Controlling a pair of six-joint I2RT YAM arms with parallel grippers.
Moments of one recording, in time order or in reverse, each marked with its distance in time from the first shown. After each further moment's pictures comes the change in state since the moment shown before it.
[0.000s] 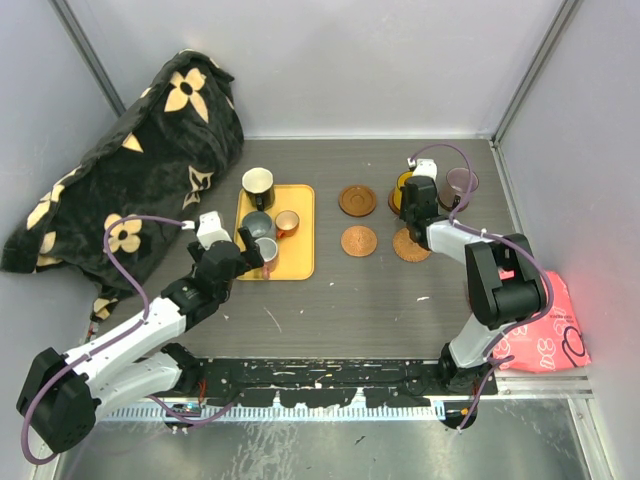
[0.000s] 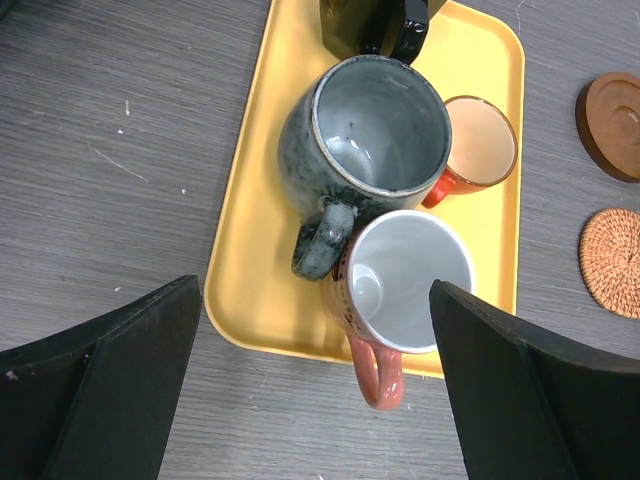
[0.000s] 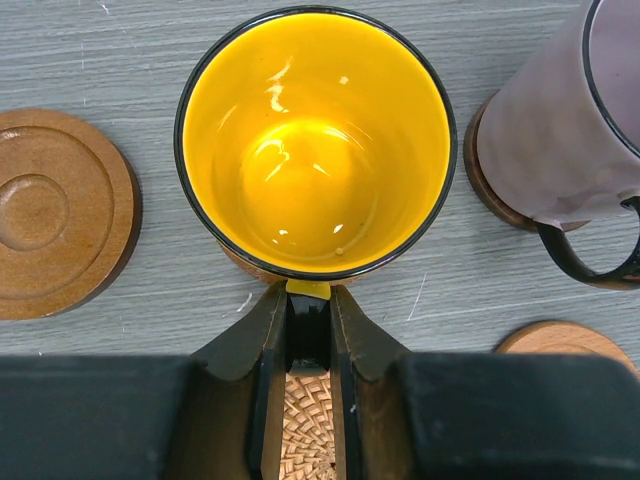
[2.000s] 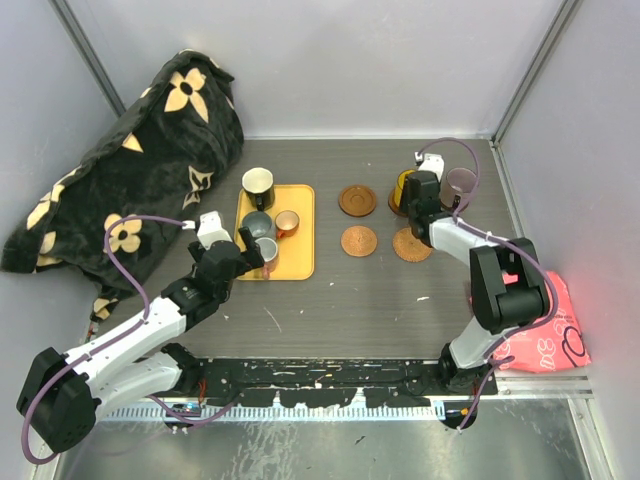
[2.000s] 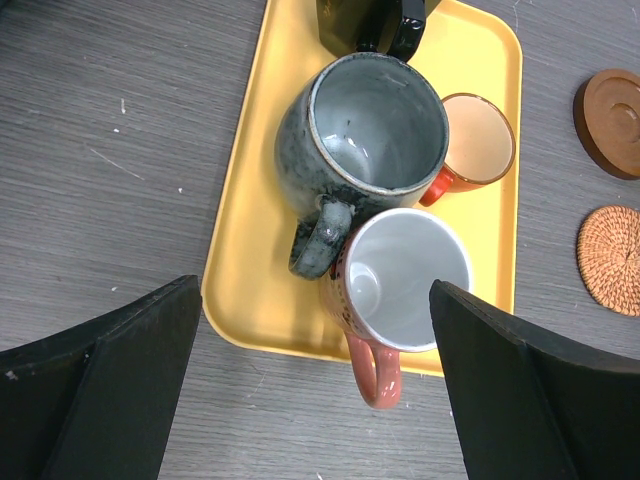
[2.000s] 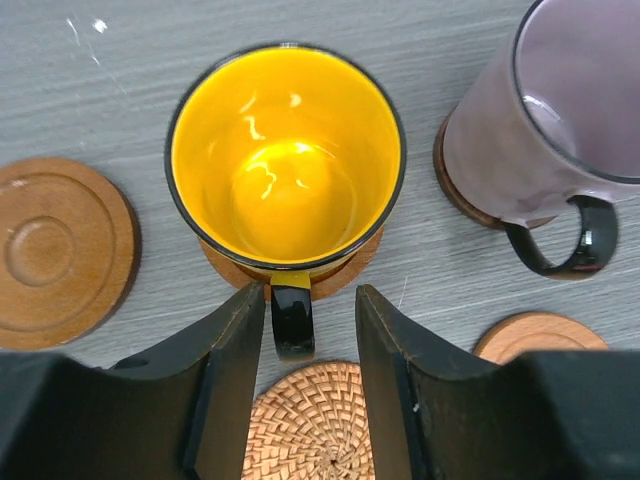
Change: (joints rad) left arm 0.000 0.003 0.000 0.003 0.007 0.000; right arm -0.006 -0.008 0.035 -0.039 0.046 0.055
